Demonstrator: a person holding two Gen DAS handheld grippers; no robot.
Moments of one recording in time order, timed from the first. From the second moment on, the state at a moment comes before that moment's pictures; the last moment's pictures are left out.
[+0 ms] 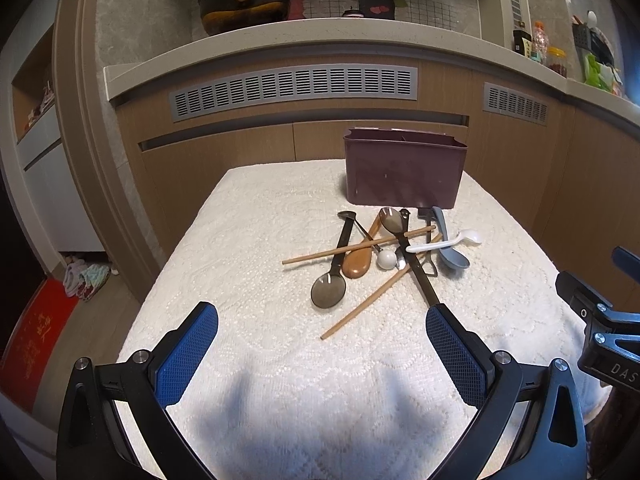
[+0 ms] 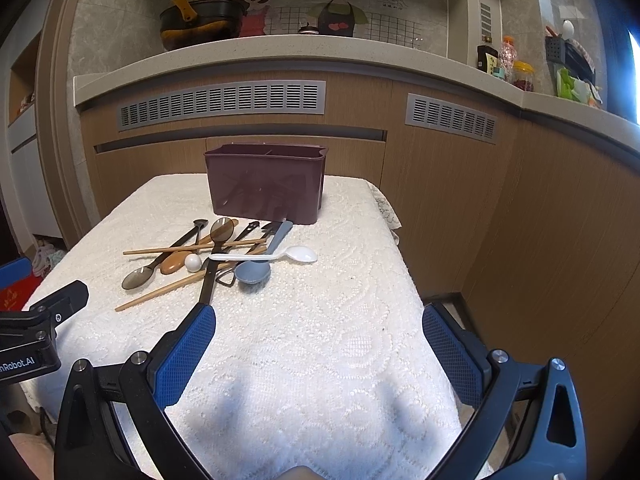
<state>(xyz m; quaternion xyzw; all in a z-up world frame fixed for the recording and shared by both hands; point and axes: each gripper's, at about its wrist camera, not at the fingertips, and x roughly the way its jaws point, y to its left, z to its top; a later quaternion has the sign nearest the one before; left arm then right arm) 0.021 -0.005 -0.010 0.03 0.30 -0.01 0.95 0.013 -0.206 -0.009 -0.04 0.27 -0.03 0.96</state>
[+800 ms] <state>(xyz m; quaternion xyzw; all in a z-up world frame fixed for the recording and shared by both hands) 0.162 0.008 -0.030 0.02 0.39 -0.04 0.92 0.150 -0.183 -0.027 -0.07 0.34 -0.01 0.94</state>
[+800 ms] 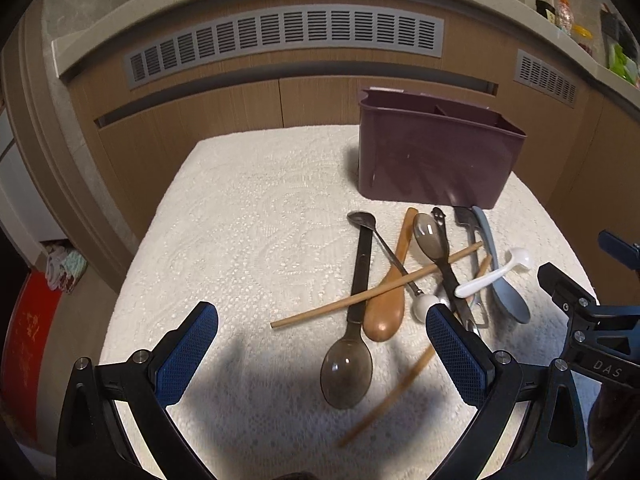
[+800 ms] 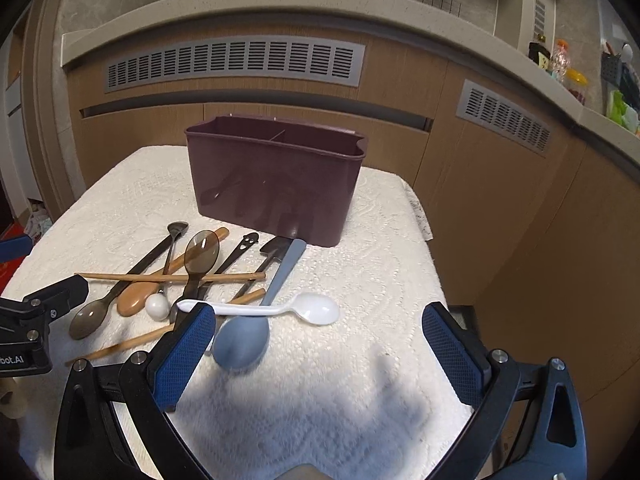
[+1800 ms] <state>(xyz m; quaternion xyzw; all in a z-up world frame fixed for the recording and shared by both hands) 0.180 0.070 -0.032 0.02 0.35 -0.02 0.94 0.255 -0.115 -0.070 -0.05 0.47 0.13 0.87</state>
